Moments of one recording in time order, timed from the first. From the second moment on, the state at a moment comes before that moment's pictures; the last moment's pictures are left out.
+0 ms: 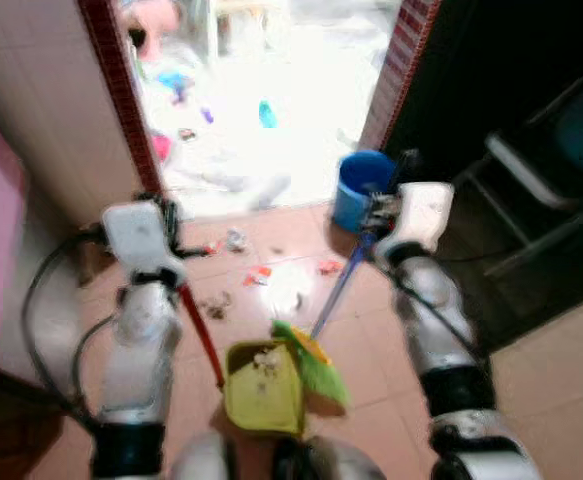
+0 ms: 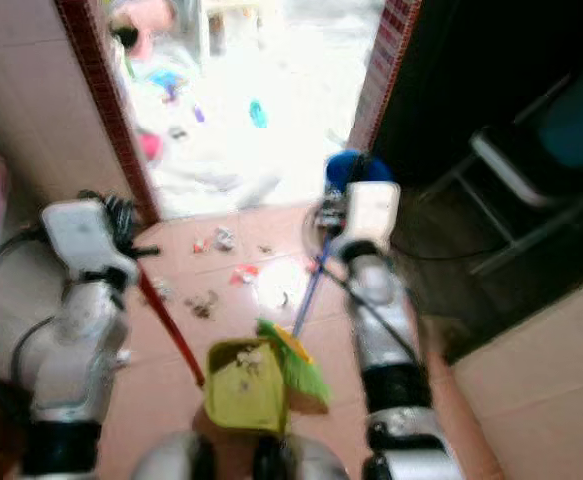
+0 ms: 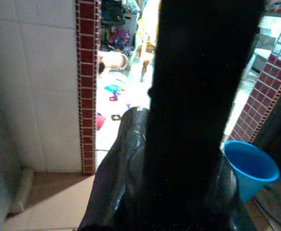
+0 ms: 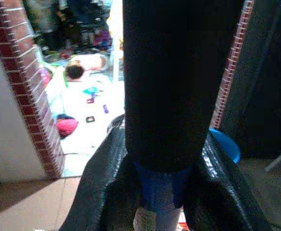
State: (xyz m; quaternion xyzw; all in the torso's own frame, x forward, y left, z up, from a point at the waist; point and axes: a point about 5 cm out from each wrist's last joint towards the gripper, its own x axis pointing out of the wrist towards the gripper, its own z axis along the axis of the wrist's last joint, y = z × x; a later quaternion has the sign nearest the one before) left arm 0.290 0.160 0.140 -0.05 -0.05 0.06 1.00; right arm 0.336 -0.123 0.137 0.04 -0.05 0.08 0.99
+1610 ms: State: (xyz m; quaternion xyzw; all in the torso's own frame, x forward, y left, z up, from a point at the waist) left arm 0.301 0.193 0.158 -0.02 -0.09 0.11 0.99; right arm 0.335 -0.143 0.140 0.02 -0.07 0.03 1.00
